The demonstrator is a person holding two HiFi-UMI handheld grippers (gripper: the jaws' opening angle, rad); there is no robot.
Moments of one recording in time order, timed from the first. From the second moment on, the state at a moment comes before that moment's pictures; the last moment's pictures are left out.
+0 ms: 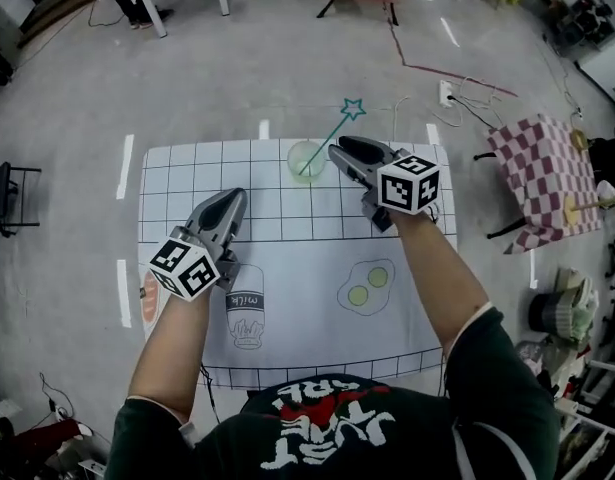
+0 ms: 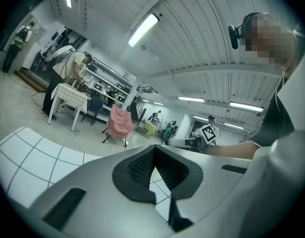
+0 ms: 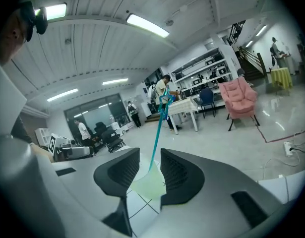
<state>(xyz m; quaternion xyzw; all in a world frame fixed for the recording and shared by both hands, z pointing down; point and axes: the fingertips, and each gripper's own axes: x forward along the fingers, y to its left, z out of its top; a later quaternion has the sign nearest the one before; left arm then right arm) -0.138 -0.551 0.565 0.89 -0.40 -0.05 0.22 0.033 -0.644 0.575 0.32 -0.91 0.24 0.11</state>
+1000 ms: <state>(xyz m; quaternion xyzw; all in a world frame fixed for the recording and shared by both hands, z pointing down) -0.109 -0.569 0.607 0.88 -0.39 -0.07 0.25 0.028 -0.659 0.598 0.30 -0.92 0.22 0.07</state>
